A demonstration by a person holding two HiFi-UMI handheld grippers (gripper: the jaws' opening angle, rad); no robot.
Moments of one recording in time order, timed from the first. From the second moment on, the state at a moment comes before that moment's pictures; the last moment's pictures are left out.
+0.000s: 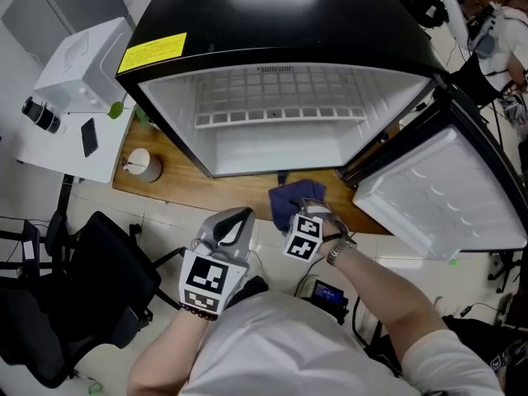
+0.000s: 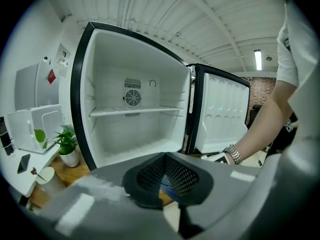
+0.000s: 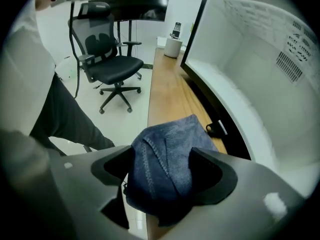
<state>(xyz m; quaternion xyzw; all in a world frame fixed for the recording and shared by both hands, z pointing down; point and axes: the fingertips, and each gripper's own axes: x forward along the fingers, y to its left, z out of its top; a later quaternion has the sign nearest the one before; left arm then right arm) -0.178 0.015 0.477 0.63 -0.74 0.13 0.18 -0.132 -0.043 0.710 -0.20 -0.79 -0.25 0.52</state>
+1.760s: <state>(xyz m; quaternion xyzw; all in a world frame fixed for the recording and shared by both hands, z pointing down) -0.307 0.060 0.352 0.53 -0.84 0.09 0.04 -0.233 -0.006 0.388 -0.07 -0.99 -0.05 0.12</state>
